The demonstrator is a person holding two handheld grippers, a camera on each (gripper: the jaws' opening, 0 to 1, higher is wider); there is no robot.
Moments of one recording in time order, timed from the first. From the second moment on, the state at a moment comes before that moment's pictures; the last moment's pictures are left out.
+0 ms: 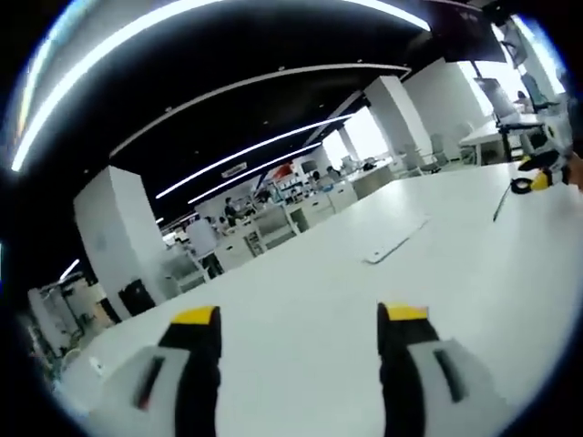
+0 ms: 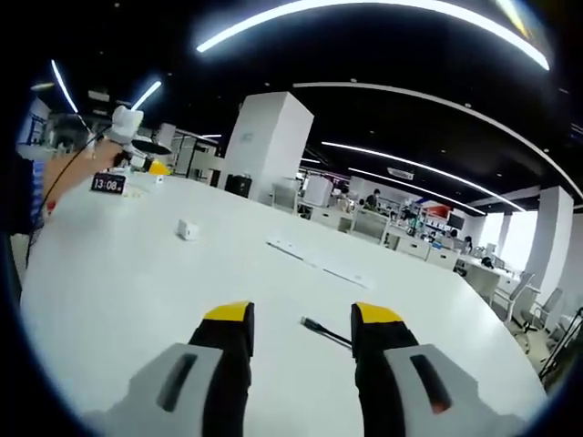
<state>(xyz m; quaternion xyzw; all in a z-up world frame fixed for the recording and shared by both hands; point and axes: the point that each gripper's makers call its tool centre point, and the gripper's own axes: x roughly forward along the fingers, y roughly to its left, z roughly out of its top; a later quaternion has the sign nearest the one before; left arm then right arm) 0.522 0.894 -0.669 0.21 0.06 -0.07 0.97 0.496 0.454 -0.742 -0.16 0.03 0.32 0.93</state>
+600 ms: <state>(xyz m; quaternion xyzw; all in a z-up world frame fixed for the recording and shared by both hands) 0.556 0.845 -0.687 0.30 0.12 -0.23 0.92 0.494 0.452 -0.742 -0.16 0.03 0.32 0.93</state>
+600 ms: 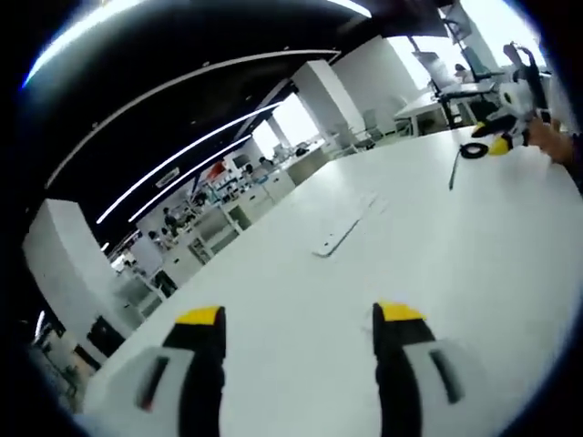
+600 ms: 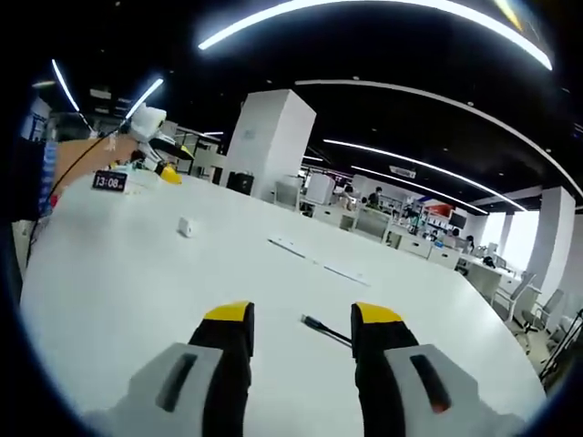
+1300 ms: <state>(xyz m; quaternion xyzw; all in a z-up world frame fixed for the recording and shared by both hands) 0.572 0.795 -0.759 0.34 0.26 -0.39 0.82 0.500 0.454 -0.748 -0.17 0.04 0.33 0.93</state>
